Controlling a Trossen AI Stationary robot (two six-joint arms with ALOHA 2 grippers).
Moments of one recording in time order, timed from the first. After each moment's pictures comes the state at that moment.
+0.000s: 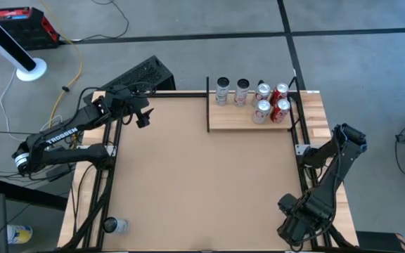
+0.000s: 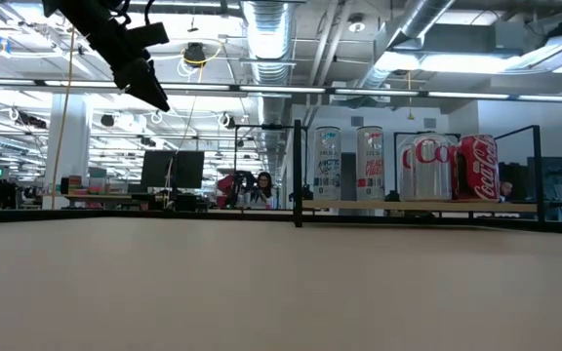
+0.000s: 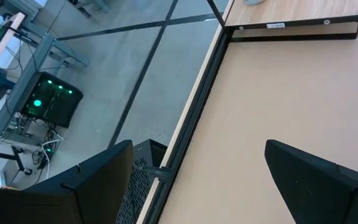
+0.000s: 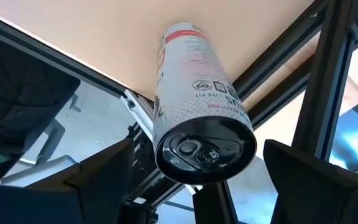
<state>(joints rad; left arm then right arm) 0.63 0.88 0.81 -0.43 -0.27 0.54 0.94 1.61 1.43 -1.32 -0.36 1.89</state>
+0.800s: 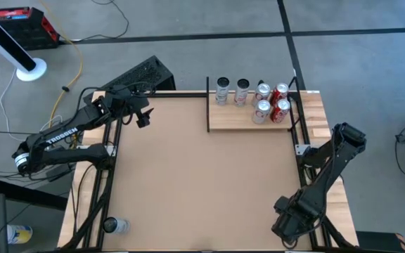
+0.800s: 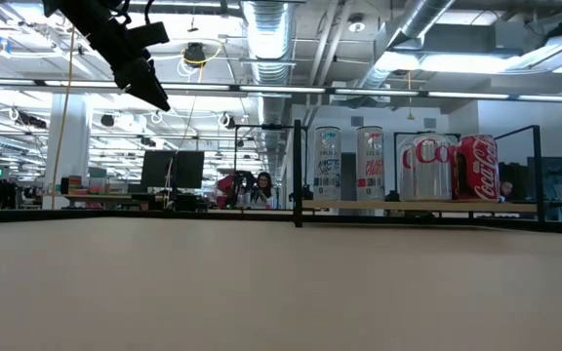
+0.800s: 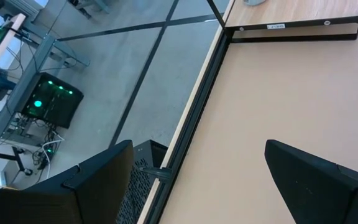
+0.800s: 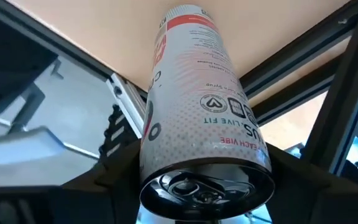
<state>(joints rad) 0.63 0.88 0.81 -0.43 -0.27 0.54 0.90 1.60 1.29 -1.18 -0.49 1.71</state>
